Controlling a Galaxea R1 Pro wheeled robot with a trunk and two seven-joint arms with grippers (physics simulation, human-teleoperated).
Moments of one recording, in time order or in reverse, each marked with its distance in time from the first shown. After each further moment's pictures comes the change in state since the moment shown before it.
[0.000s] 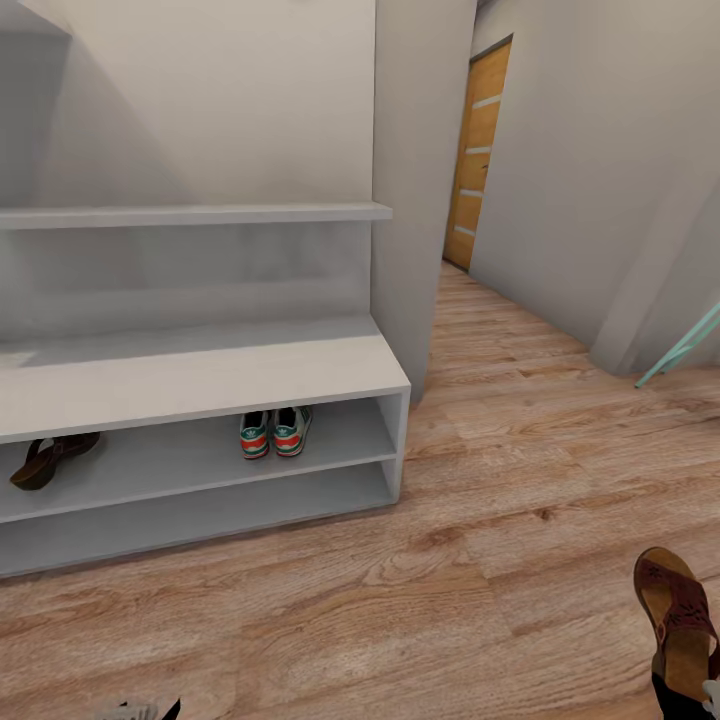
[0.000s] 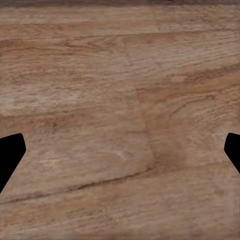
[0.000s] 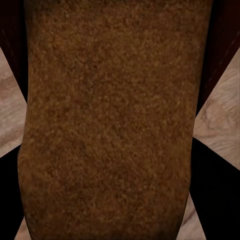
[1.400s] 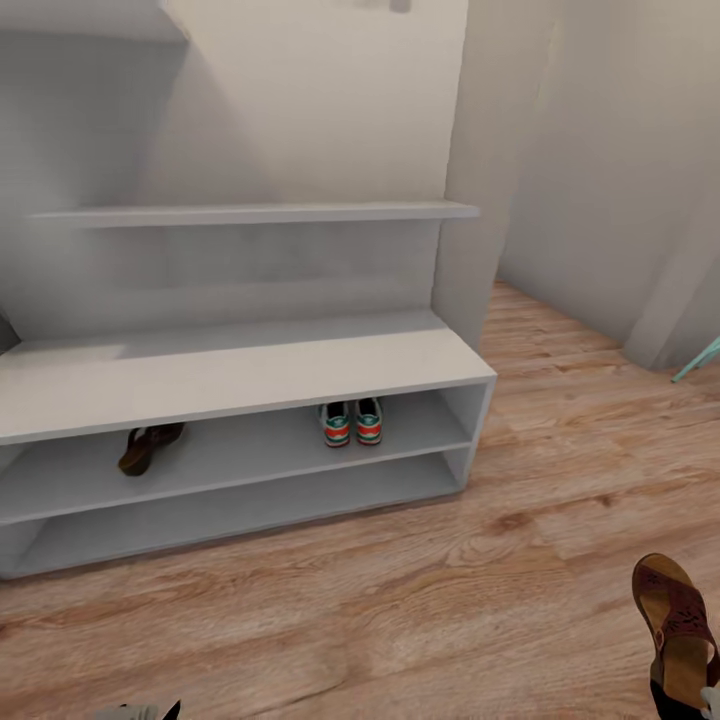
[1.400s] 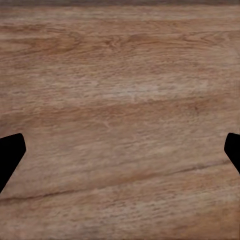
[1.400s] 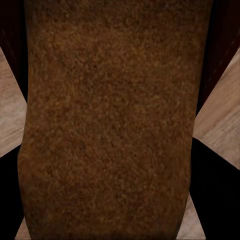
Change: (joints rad) left arm 0.001 -0.001 0.003 0.003 0.004 0.001 -0.001; right arm 0.000 0.001 0.001 0.031 0.000 -0.011 -0.002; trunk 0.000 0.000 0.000
